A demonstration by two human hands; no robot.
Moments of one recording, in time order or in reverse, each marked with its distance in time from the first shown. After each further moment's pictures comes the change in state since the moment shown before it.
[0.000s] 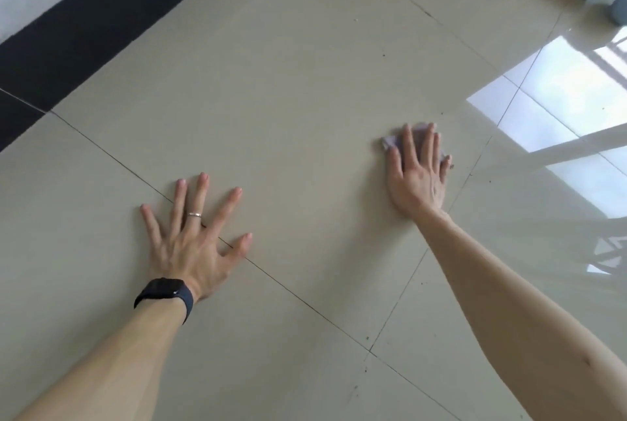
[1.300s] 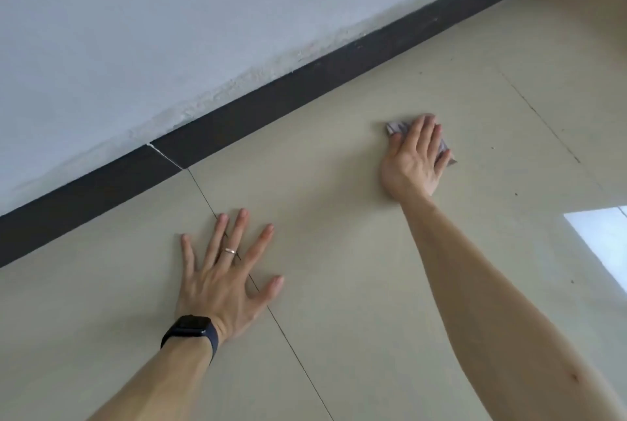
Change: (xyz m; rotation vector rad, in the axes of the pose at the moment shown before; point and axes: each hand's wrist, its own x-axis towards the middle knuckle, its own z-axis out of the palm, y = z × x) left_hand 0.057 -0.074 -0.023 0.003 0.034 -0.199; right_hand 0.139 -0.269 0.041 0.066 0.038 -0.218
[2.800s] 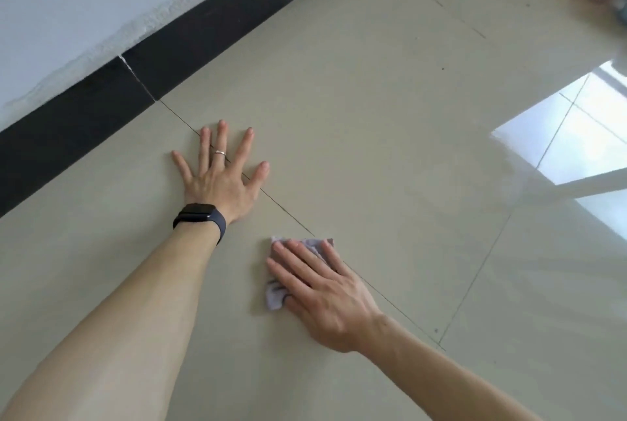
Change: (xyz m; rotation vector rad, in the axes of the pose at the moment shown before) left_hand 0.000 -0.005 0.000 -0.082 -0.048 0.042; right_hand -0.390 0.076 0.036 -0.187 -0.201 -0.874
